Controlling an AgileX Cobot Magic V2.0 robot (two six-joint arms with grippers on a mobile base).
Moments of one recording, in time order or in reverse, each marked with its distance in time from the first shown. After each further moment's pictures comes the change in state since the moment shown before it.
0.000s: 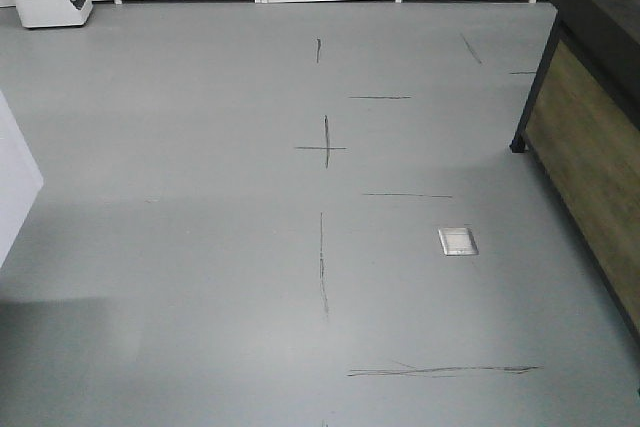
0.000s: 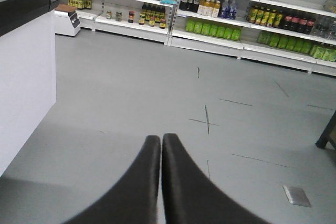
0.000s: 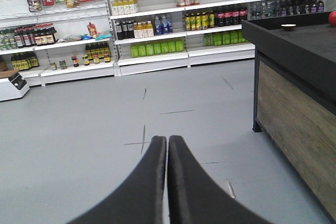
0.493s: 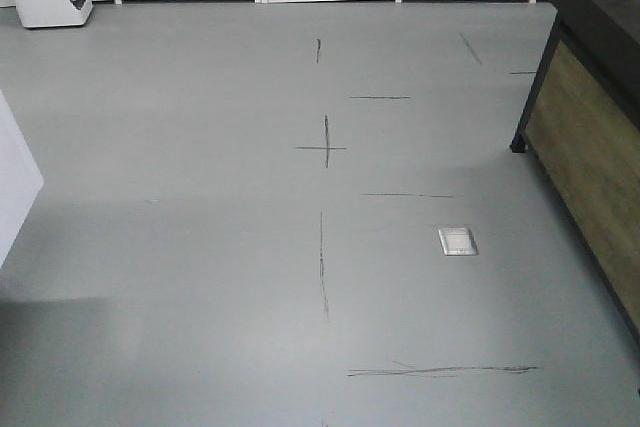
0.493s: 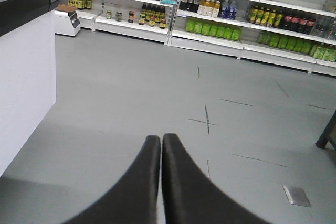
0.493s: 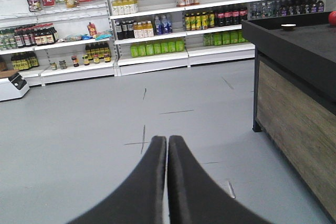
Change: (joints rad) left arm 0.000 0.000 0.000 0.000 0.000 0.000; right arm 0.000 0.000 0.000 0.000 0.000 0.000
